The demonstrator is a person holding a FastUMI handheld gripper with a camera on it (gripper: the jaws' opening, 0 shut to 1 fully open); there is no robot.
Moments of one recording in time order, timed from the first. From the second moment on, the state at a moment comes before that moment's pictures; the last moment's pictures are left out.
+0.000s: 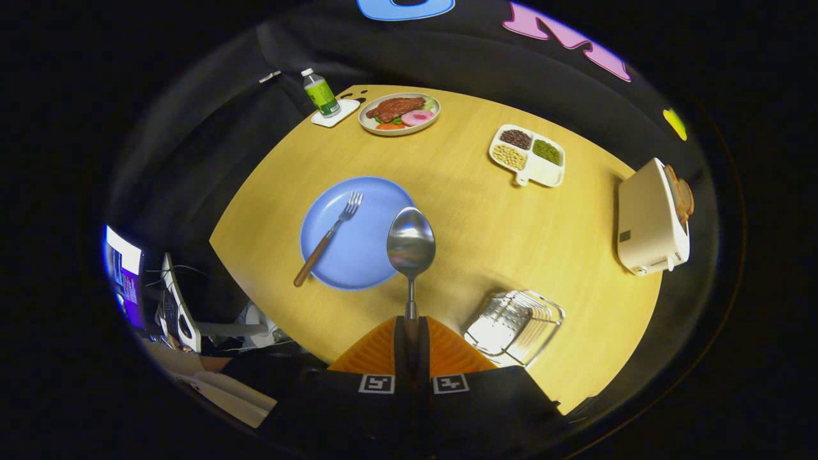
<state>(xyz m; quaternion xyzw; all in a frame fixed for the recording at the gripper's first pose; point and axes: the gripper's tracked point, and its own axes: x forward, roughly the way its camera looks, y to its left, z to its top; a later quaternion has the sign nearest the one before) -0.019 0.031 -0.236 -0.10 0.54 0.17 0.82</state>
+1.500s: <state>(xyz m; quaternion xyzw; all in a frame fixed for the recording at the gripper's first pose) -0.030 -0.091 -0.285 -0.17 0.72 0.15 0.65</state>
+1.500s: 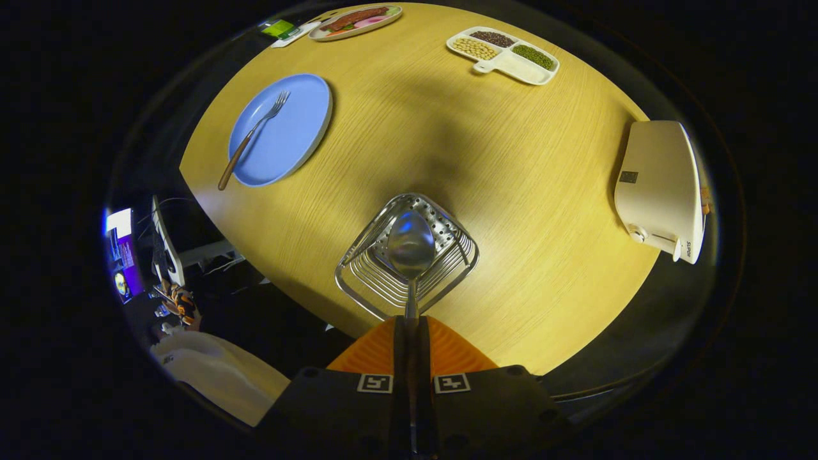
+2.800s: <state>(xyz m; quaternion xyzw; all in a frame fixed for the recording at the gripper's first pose) -0.005 0.031 -0.204 -0.01 0.48 0.13 0.87</state>
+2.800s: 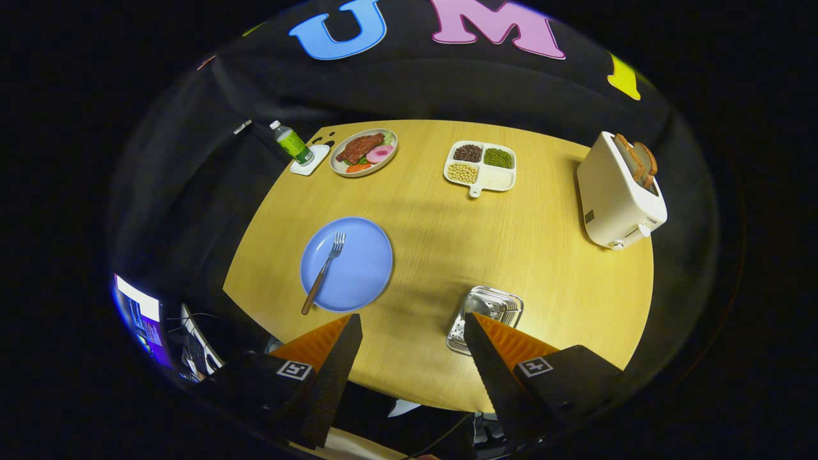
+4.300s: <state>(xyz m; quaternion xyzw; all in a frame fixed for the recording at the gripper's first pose) 0.027 0.230 -0.394 0.02 0.56 0.10 0.82</state>
